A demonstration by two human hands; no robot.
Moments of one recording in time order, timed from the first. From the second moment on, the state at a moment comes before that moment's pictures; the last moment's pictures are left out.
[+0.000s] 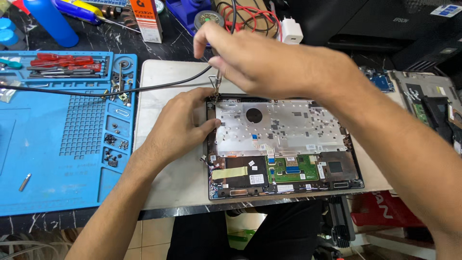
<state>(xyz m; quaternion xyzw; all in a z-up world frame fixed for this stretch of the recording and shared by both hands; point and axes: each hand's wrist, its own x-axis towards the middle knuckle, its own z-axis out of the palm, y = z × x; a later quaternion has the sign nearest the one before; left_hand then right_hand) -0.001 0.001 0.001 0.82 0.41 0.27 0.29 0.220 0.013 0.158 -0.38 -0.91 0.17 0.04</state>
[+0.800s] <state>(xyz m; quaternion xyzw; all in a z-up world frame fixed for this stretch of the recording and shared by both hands) -0.001 0.000 -0.011 0.83 0.38 0.30 0.26 0.213 0.009 0.166 -0.41 -0.90 0.17 0.03</state>
